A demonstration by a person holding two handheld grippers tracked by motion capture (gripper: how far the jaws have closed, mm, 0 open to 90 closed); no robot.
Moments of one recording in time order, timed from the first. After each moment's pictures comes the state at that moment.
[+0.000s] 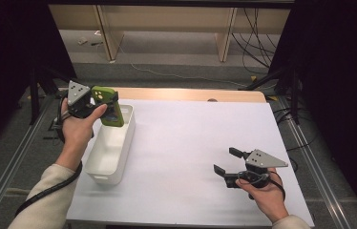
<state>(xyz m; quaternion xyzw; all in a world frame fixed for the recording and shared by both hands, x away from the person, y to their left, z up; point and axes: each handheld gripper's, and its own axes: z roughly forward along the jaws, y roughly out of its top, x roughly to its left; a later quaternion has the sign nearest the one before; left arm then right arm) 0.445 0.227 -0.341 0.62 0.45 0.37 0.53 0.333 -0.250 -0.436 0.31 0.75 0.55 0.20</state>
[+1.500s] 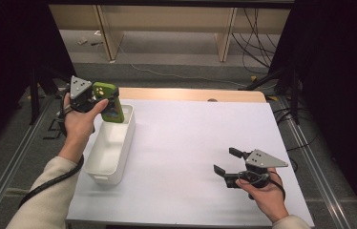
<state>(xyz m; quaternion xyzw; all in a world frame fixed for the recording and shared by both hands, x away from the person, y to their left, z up) 0.464 0.228 -0.341 0.62 0.45 0.37 0.52 0.333 -0.250 -0.436 0.31 0.75 0.55 0.19</state>
